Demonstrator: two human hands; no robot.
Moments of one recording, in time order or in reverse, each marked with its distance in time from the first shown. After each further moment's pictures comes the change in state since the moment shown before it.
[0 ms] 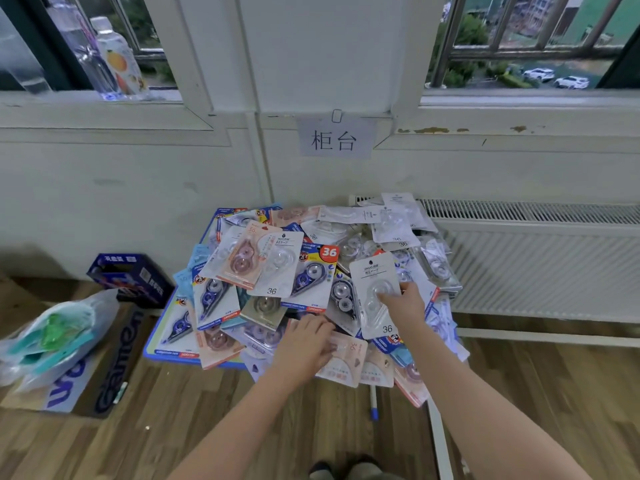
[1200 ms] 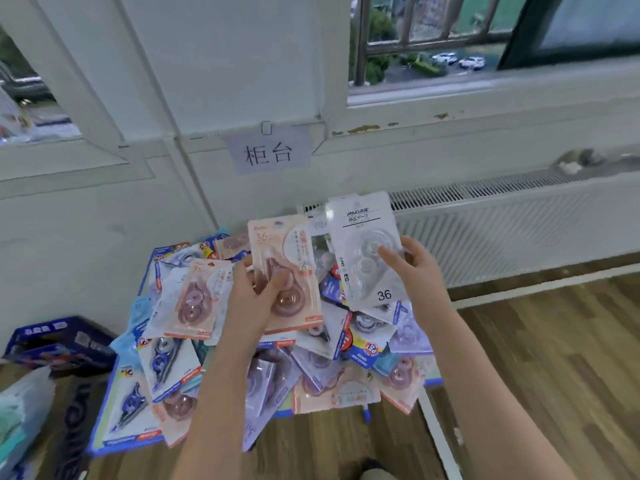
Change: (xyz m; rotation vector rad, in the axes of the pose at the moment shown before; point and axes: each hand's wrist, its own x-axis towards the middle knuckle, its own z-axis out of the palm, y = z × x) left_hand 0.053 -0.005 -0.123 -1.324 0.392 -0.233; right_hand -0.035 -0.073 -0.074 0.370 0.010 -0.280
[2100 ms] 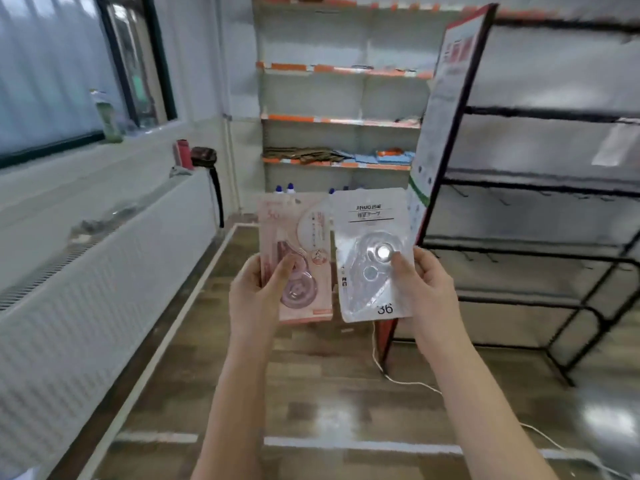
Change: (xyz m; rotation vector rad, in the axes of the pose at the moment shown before) left_hand -0.410 0.134 0.310 -0.333 -1.240 0.222; right_hand -0.511 -0.061 -0.283 0.033 1.429 -0.357
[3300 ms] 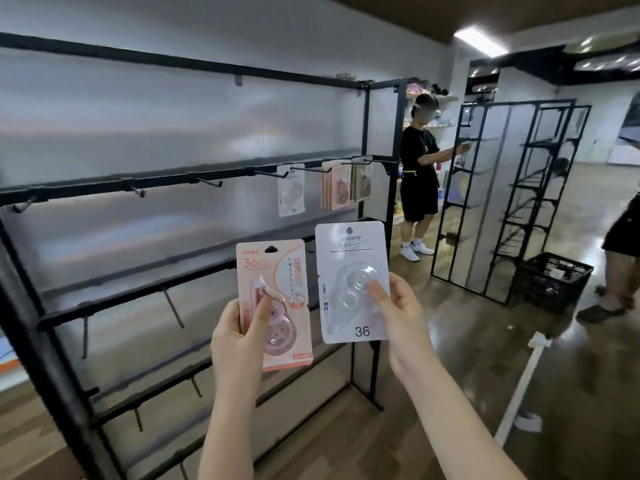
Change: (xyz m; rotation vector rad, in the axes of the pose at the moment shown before) left_hand 0.064 -0.105 0.748 -0.148 -0.606 -0.033; right_hand 0.352 -0.015 -0.588 0.029 0.664 -0.204
